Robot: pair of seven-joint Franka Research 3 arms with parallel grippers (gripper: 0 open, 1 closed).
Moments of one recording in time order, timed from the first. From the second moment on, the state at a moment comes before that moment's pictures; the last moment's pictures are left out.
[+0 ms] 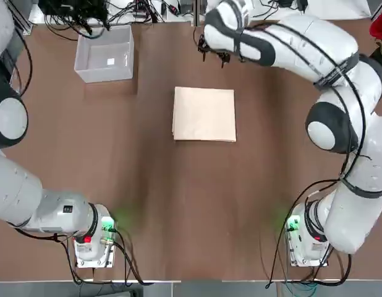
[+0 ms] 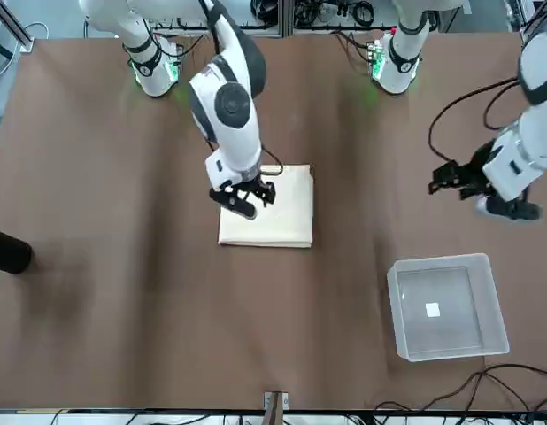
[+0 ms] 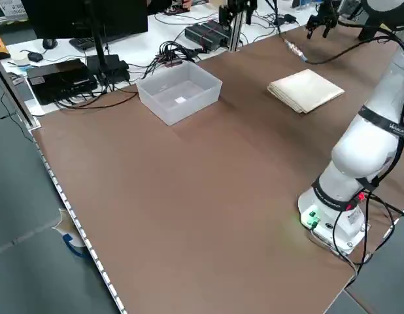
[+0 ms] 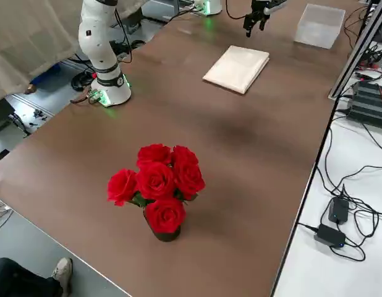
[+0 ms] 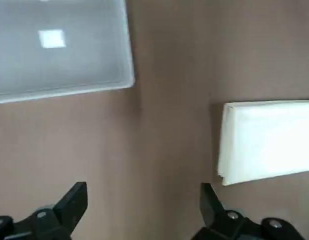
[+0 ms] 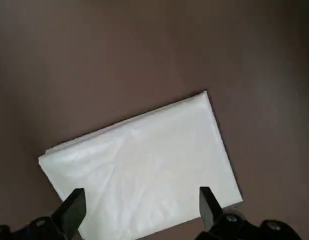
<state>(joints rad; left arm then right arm) -0.05 0.10 -0.06 -1.75 -0.27 1.81 0.03 0.72 0.50 -0.06 -1.35 0.04 1.84 1.04</state>
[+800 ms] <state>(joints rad) -0.07 0.27 -0.41 -2.13 -0.40 2.50 -0.07 0.46 0.39 -0.07 -1.22 0.03 1.51 0.68</state>
